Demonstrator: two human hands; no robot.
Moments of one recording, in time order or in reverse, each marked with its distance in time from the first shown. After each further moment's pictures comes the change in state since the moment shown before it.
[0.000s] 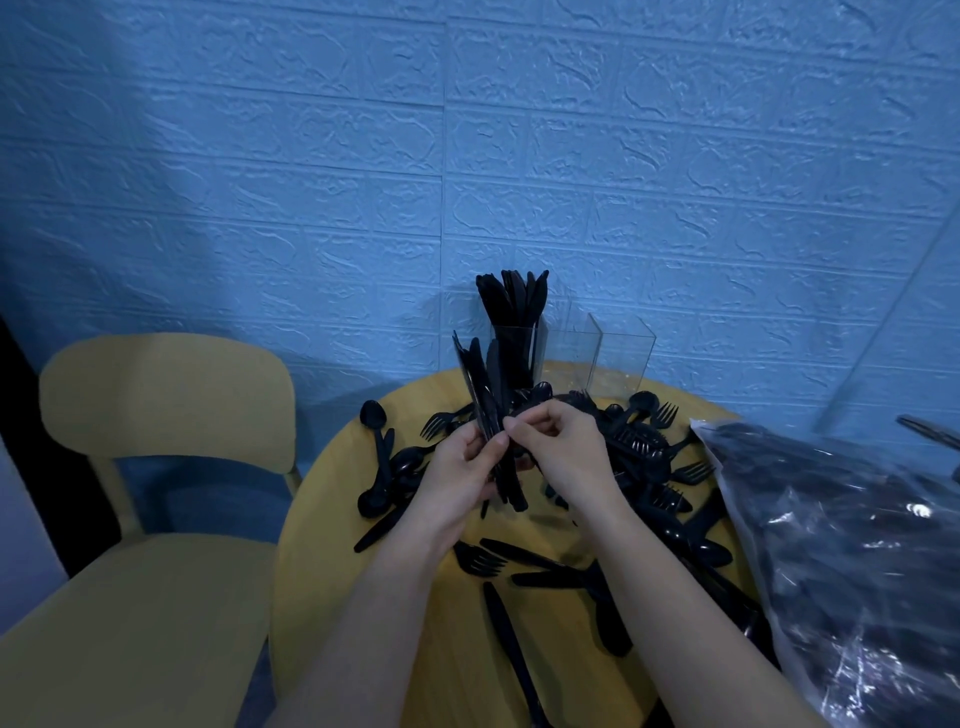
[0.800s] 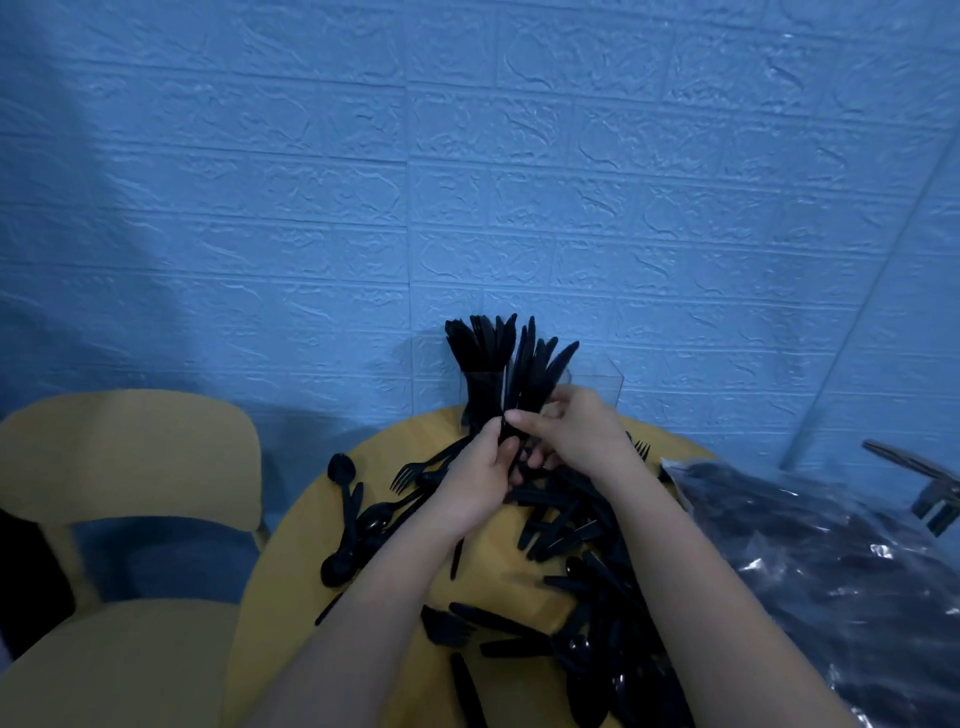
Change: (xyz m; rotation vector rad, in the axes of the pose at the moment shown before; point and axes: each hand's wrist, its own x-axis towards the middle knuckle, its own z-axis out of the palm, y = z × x) left_hand 0.040 0.035 0.038 0.498 -0.187 0.158; right_hand 0.046 -0.047 -0.053 -0.155 -0.145 0.055
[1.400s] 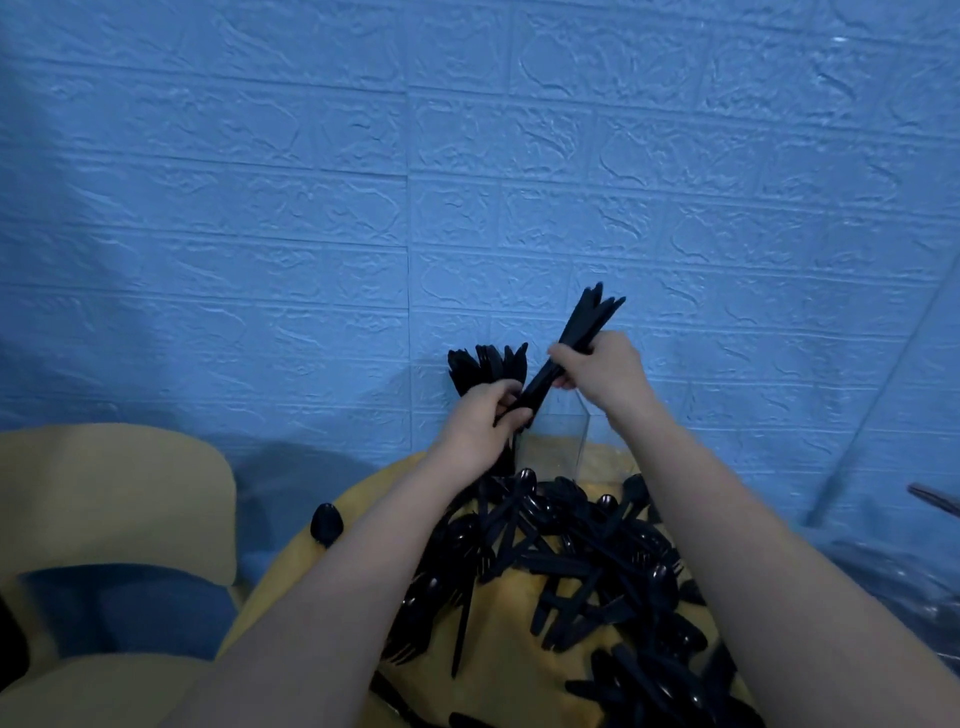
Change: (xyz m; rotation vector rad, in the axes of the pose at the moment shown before) left_hand 0.104 0.007 -0.035 0.401 0.139 0.147; right_hand 0.116 -0.018 -0.027 -0.024 0.296 -0.102
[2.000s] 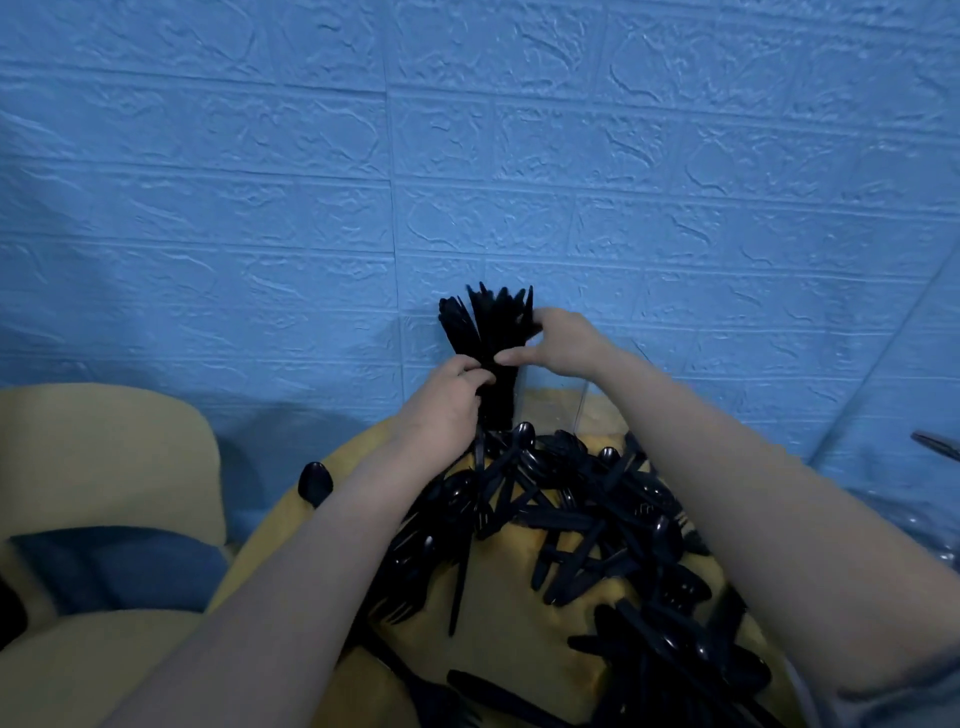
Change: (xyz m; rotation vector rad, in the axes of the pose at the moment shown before) left_hand -0.012 -0.043 0.004 0.376 -0.073 0.050; right_hand 0.028 0.028 0.032 -0.495 -0.394 -0.141
